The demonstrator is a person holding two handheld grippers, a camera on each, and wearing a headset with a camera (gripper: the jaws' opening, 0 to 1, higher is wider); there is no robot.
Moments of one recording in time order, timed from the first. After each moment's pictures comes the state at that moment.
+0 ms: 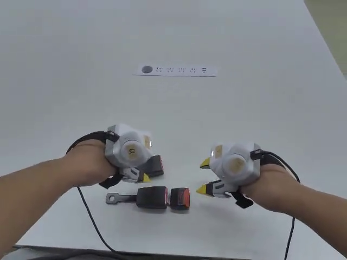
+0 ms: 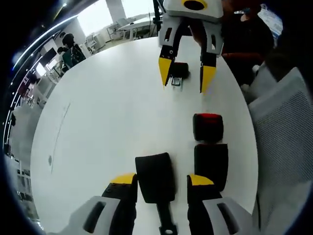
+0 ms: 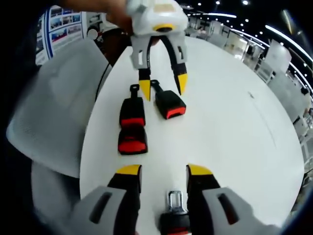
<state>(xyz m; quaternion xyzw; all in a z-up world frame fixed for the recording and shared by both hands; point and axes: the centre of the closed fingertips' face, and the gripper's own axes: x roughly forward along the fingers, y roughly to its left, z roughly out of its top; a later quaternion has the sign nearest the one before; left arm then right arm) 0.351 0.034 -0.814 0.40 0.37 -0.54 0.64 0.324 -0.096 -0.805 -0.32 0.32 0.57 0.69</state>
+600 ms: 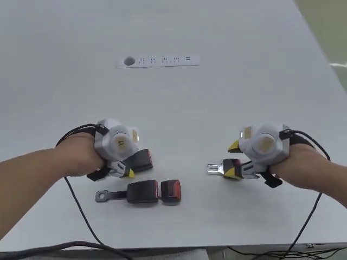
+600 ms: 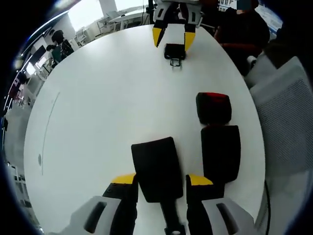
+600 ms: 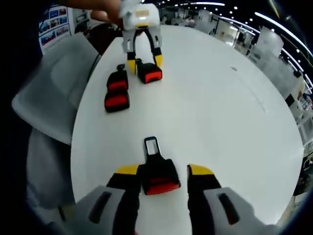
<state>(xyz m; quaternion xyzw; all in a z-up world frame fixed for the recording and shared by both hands) 0.355 0.046 -0.843 0.42 0.40 -0.56 0.59 0.338 -0.179 -0.821 -0.32 0.37 0.53 0.70</state>
